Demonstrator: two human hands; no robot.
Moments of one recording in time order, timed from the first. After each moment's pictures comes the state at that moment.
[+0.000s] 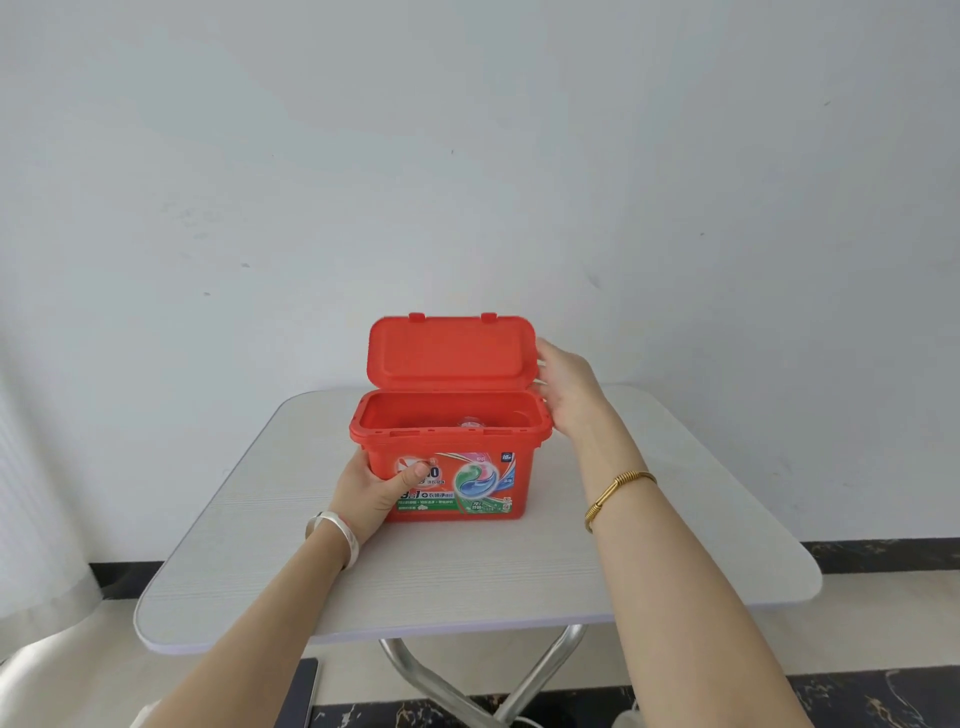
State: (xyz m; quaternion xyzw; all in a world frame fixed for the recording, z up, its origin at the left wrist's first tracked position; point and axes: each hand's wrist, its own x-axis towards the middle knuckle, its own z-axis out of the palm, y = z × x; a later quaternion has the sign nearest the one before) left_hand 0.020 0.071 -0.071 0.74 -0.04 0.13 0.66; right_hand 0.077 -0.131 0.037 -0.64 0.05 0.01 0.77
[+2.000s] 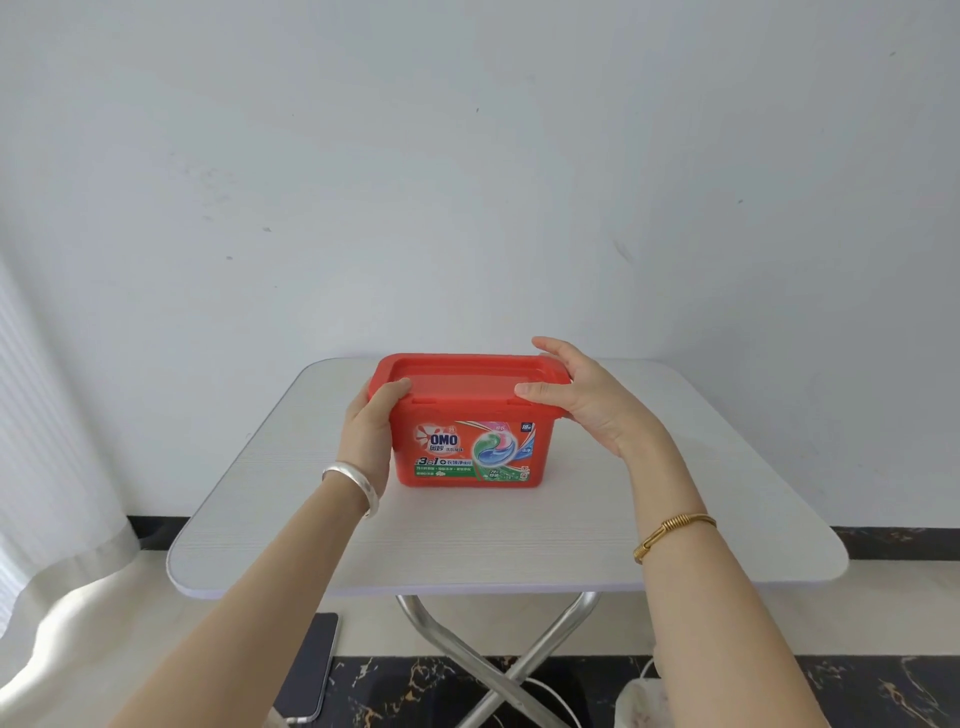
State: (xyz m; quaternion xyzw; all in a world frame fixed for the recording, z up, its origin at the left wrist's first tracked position) left_hand 0.005 0.059 -0.030 0.58 0.02 0.15 0.80; right_hand 0.030 -0.151 0.017 -0.79 -0.13 0.05 0.59
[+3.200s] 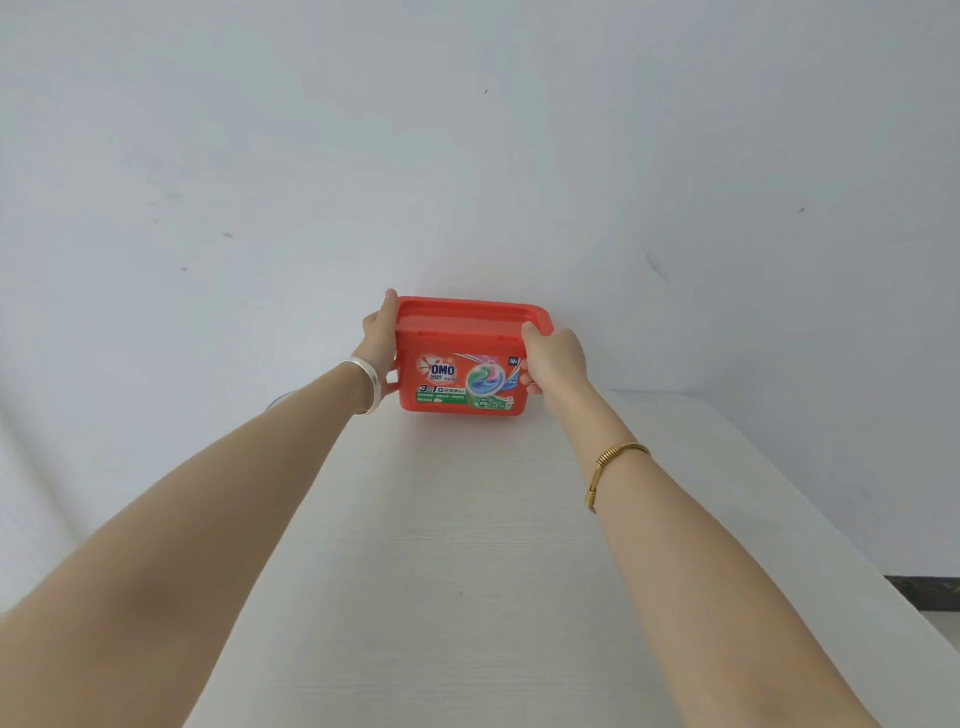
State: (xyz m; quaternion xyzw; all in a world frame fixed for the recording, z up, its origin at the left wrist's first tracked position) left_hand 0.169 0.085 0.019 0.67 0.12 0.05 0.73; right_hand 0.183 -0.088 0.018 -0.82 0.04 -0.10 0.57
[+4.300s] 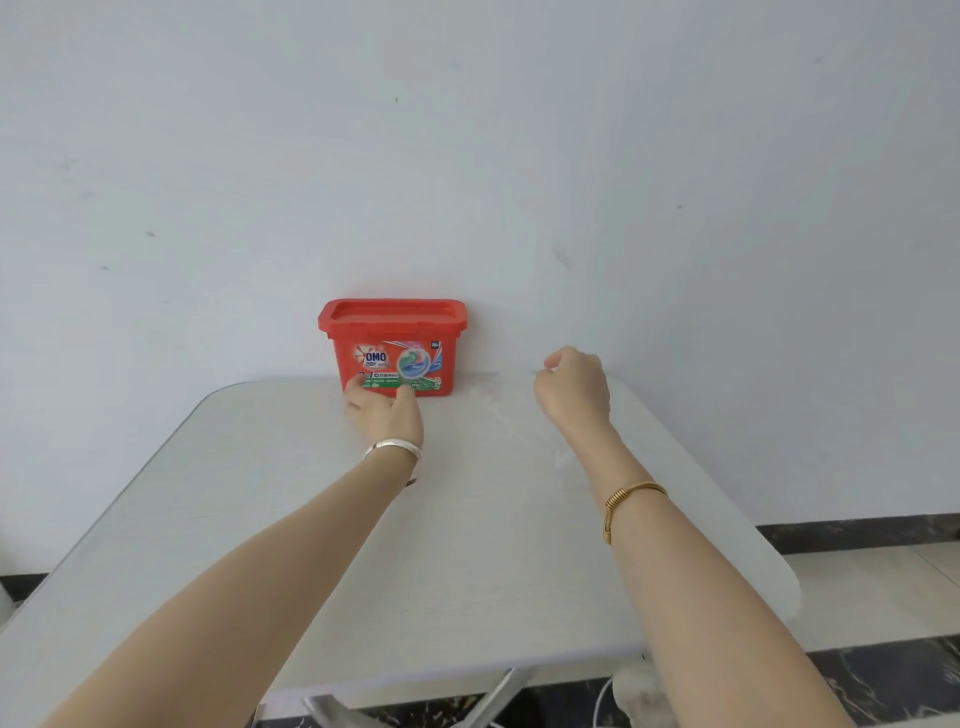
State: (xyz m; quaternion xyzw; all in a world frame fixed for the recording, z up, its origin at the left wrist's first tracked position) left_hand 0.125 -0.018 -0.043 0.66 0.21 0.25 0.68; right_hand 0.114 -0.180 0.006 -0.91 0.09 -0.15 0.36
